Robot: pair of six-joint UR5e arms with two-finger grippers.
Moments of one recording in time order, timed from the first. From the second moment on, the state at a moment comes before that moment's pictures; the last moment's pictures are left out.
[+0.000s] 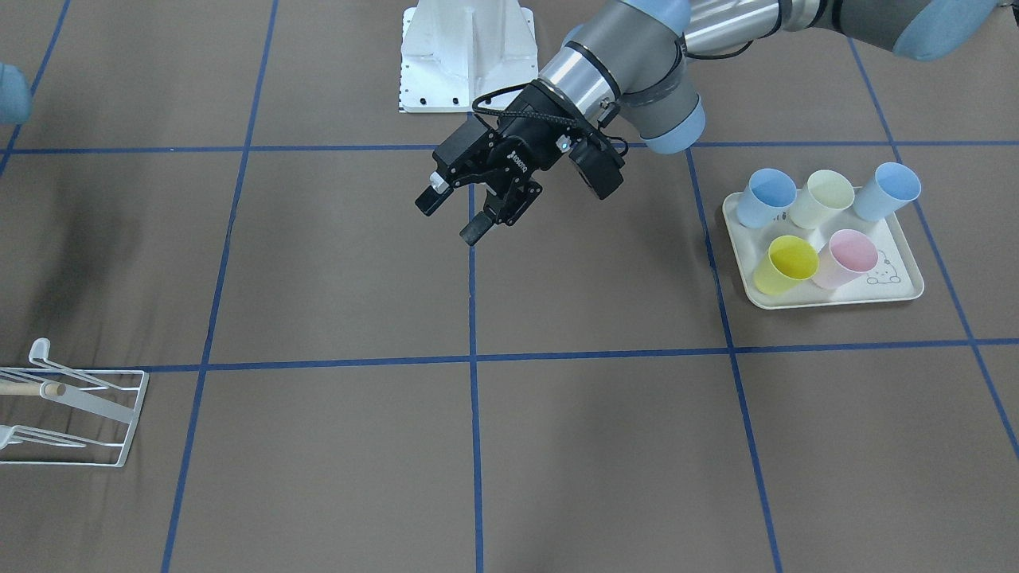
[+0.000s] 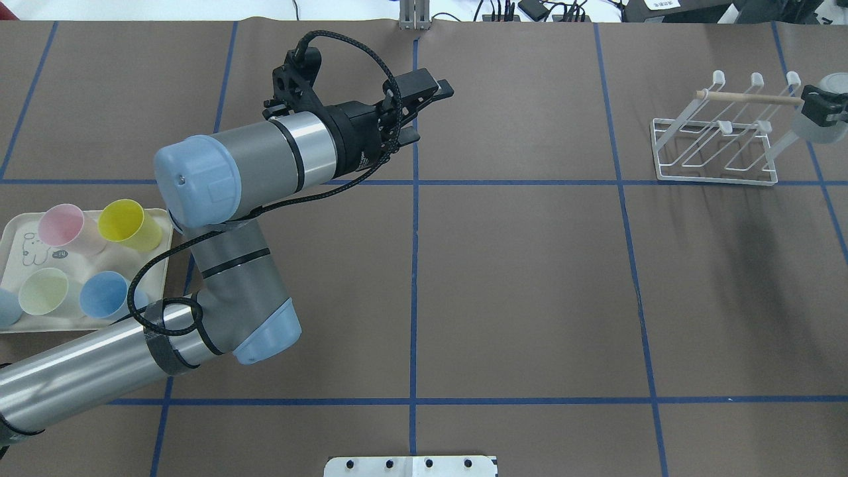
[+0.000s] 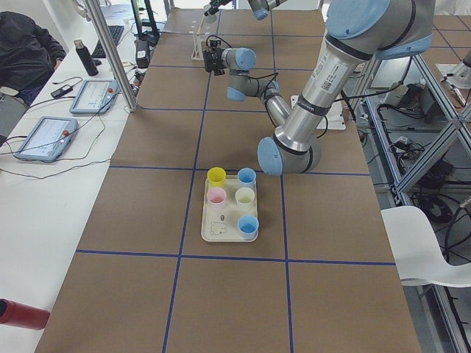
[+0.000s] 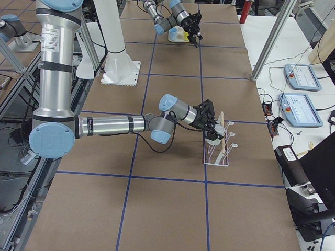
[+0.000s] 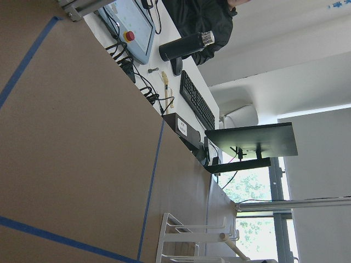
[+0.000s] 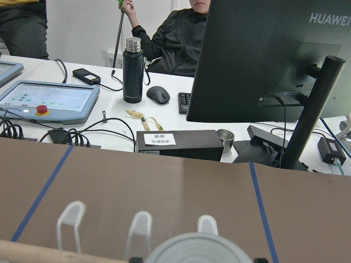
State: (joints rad) left arm -0.57 -2.25 -1.60 -2.66 -1.51 -1.83; right arm 1.09 -1.67 1.66 -0.46 1.49 0.77
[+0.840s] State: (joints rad) left arm -0.57 -2.25 -1.60 -2.66 -1.51 -1.83; right arm 1.08 -1.66 1.63 -0.45 1.48 0.77
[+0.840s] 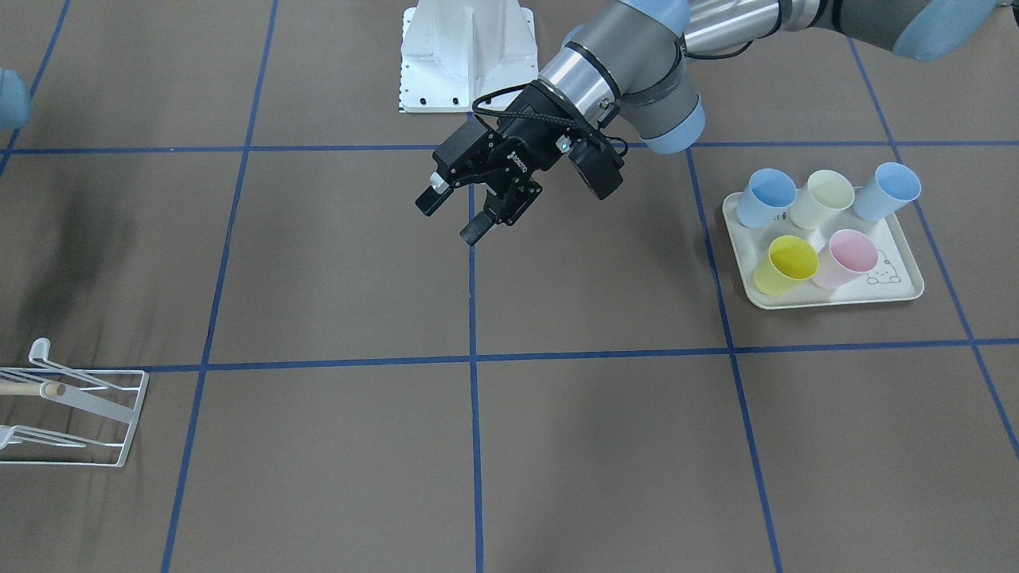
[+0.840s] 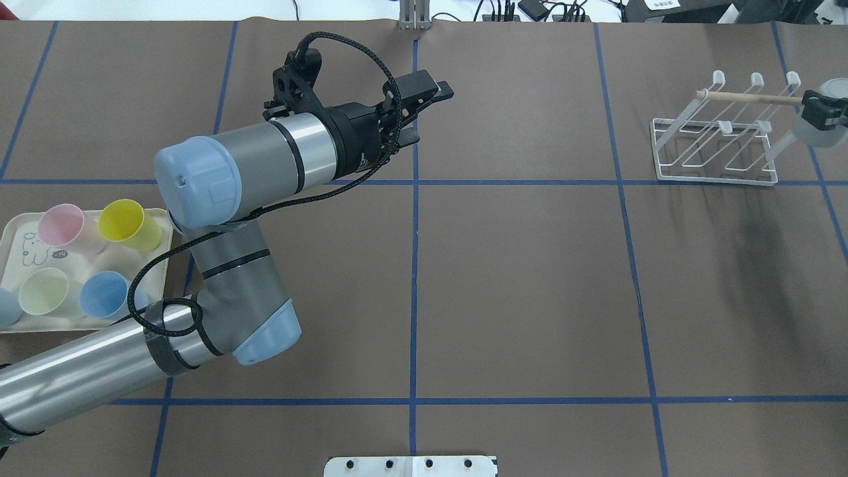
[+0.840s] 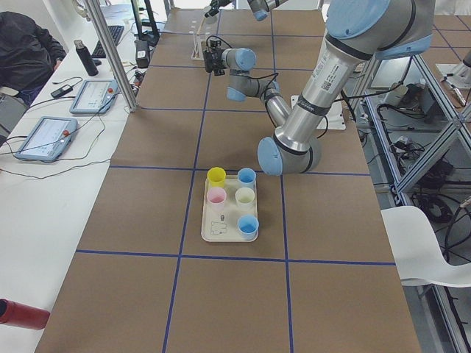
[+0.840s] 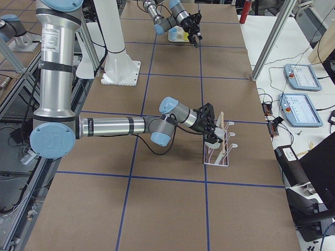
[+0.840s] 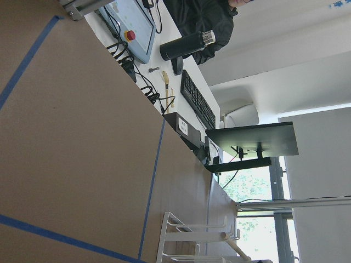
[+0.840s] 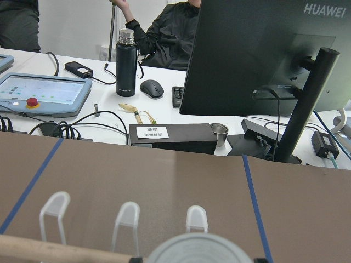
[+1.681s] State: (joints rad) left arm -0.57 -2.24 -1.60 -2.66 -1.51 -1.83; right arm 1.08 -1.66 1.61 -0.45 1.48 0.77
